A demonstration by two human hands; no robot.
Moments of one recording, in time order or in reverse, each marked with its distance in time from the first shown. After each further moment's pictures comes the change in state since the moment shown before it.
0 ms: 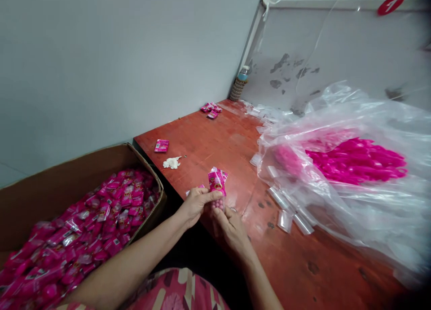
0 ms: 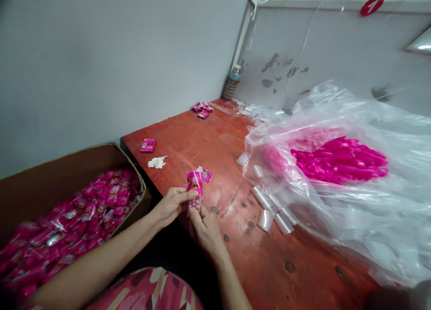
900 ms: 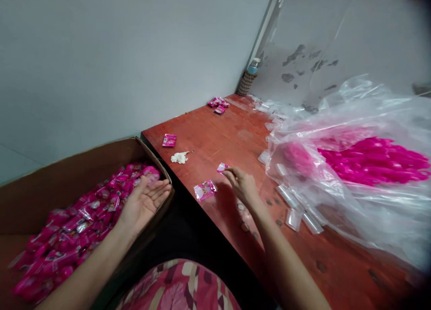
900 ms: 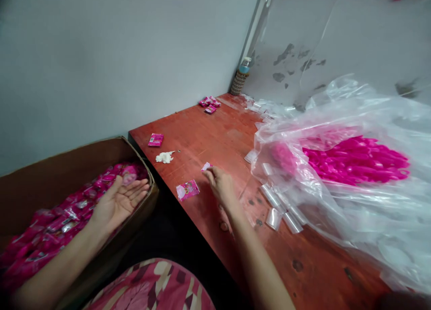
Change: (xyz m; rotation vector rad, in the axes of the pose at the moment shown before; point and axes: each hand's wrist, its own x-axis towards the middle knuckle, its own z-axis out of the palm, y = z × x) left_hand -0.084 0.042 -0.104 -0.284 0.468 0.191; right_hand 0.078 -0.029 -0.027 -0.679 0.084 -0.088
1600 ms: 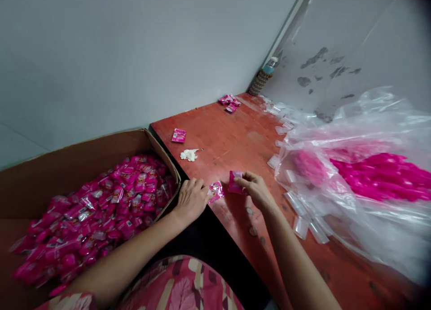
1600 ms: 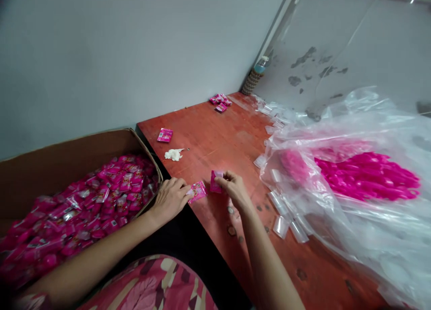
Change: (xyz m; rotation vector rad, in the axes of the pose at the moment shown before) left_hand 0.031 -0.056 0.042 1.920 -0.248 0.880; right_hand 0.013 0.012 0.006 0.441 -0.130 0.247
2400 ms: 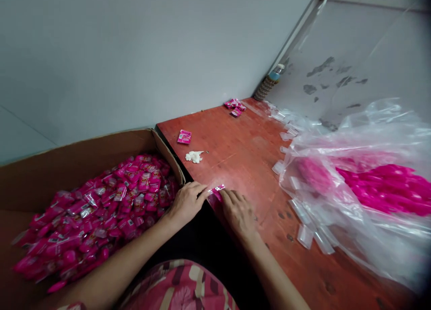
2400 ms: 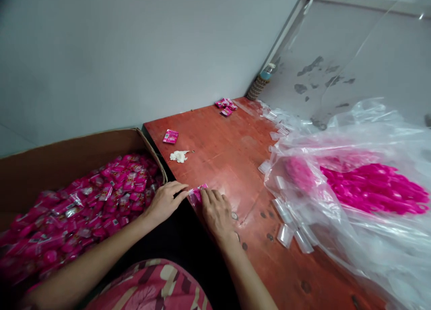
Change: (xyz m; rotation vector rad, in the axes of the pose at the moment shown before) left_hand -0.009 -0.020 0.000 -0.430 0.155 -0.139; right_hand -0.051 0.004 0.060 -1.090 0.145 -0.678
